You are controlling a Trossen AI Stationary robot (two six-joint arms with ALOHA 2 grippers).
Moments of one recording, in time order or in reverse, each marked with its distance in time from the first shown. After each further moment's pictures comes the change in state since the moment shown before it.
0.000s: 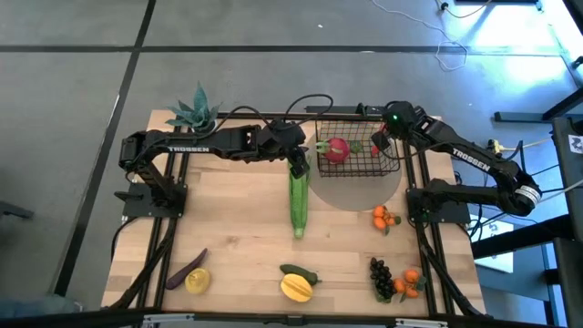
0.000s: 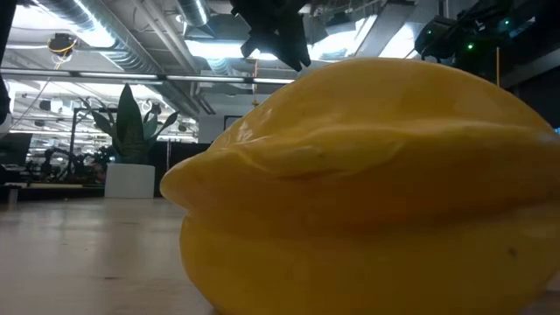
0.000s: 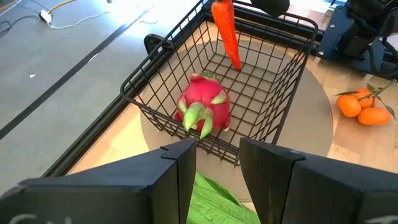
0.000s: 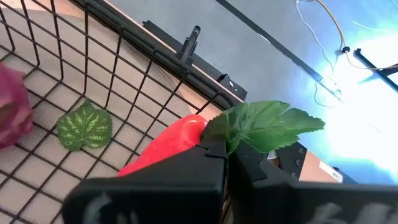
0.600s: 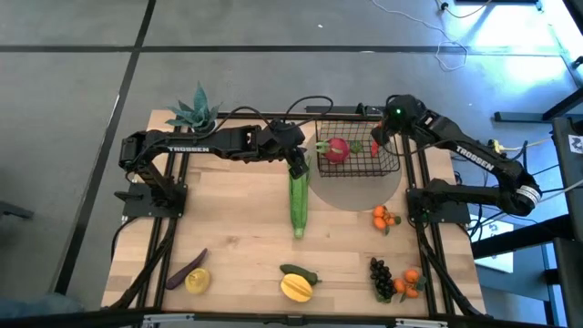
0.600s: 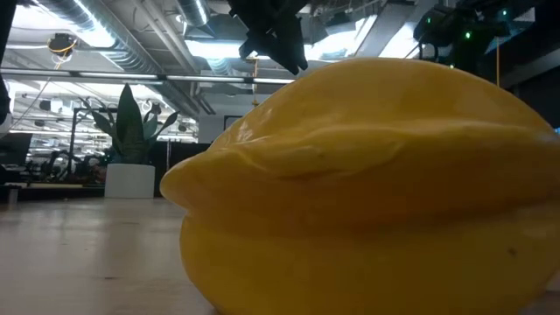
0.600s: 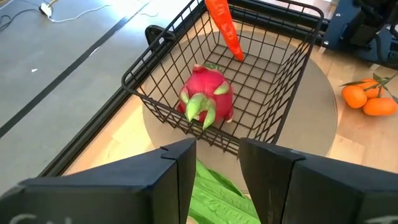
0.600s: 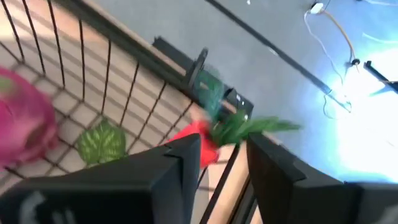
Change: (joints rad) left arm 0.000 0.000 0.000 -0.033 0.000 -0.003; right arm 0.001 0.000 0.096 -0.028 -0.044 -0.007
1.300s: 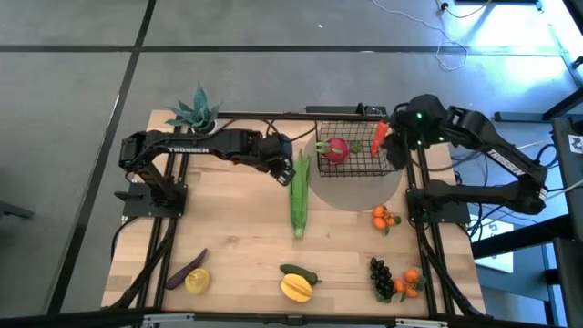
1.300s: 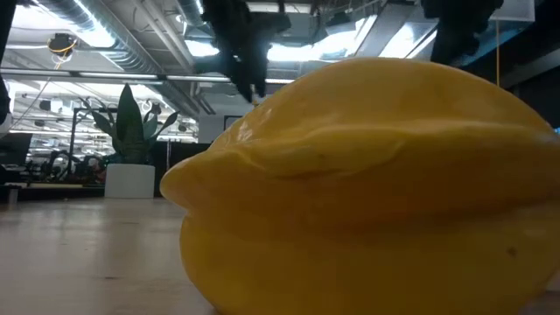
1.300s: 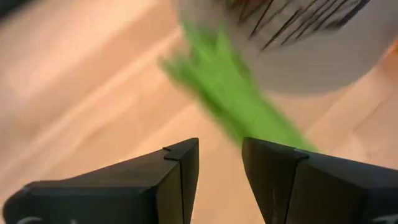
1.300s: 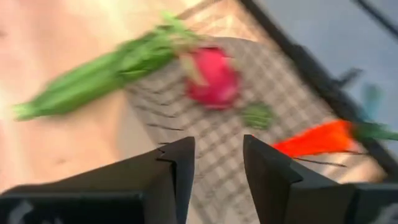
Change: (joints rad) left arm -0.011 0.000 -0.001 -0.439 0.126 -0.531; right arm 0.226 -0.087 0.341 -0.495 -0.513 0.047
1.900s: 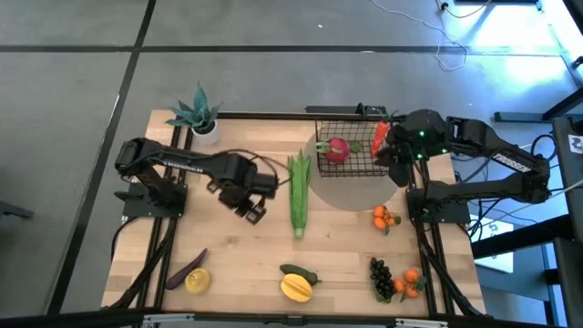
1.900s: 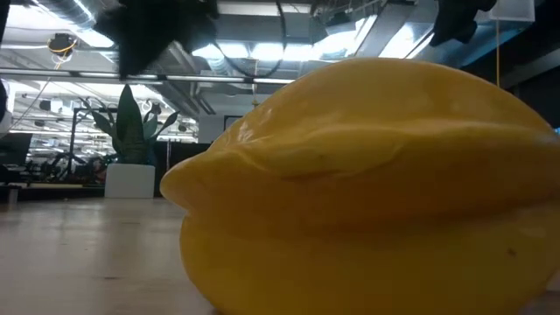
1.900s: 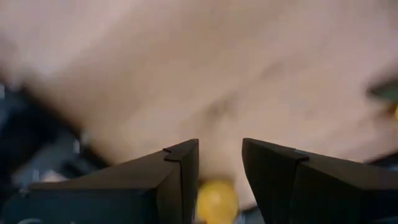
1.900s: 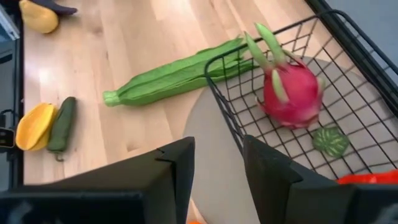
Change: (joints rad) left arm -0.238 -0.010 0.000 -0.525 0.418 -0.379; right arm 0.270 -0.025 0.000 0.054 -0.020 0.111
